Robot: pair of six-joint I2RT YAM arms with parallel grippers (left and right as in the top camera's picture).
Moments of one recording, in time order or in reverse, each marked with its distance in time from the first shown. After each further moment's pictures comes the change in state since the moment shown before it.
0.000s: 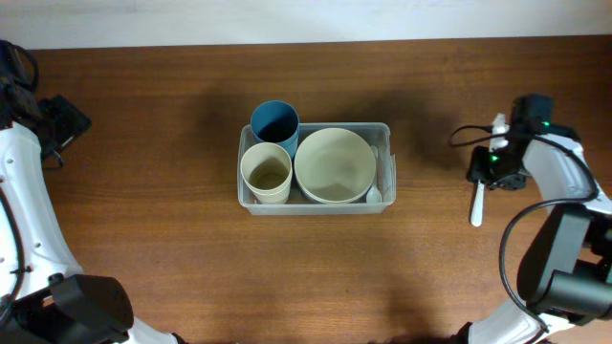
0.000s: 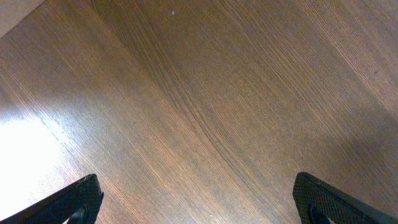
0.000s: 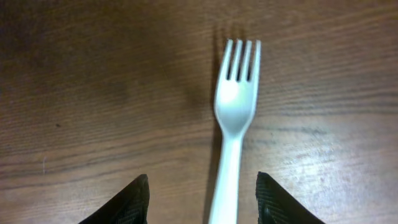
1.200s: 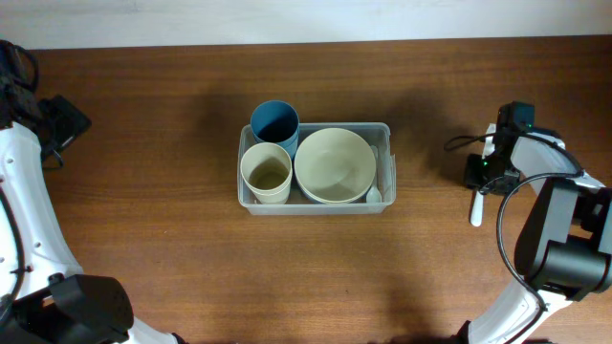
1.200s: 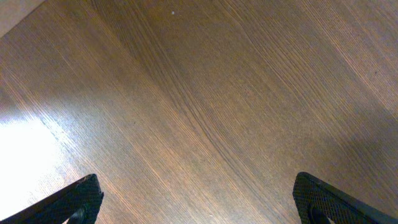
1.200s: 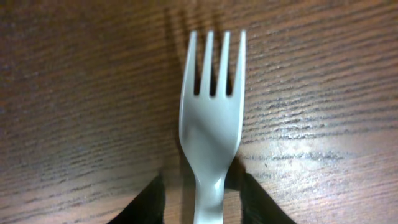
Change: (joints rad) left arm 0.000 0.000 0.000 0.000 0.000 0.000; right arm 0.000 0.128 -0.007 0.064 0.086 0.032
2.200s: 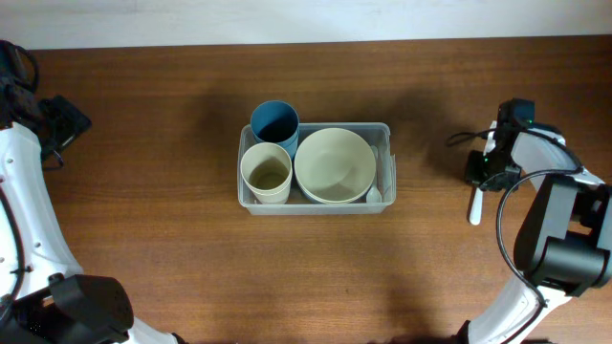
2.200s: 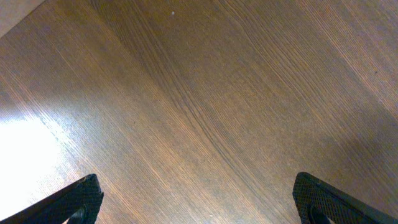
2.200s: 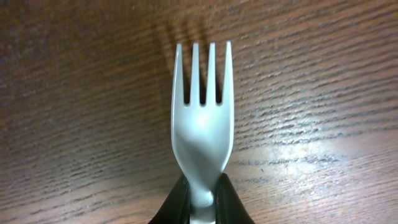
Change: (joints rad) left arm 0.000 0.000 0.000 0.000 0.000 0.000; right arm 0.000 0.023 0.047 -0.035 0.001 0.047
